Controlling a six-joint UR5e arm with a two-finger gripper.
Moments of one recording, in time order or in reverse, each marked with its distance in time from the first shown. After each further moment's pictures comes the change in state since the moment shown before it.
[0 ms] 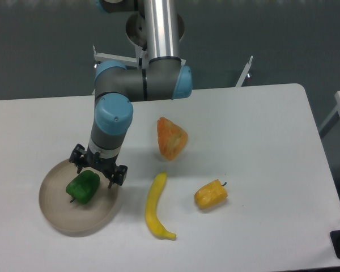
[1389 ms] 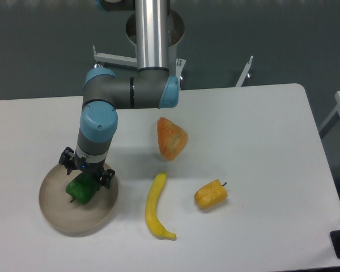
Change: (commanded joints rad) arm -0.032 -0.035 0.002 0.026 0.006 0.002
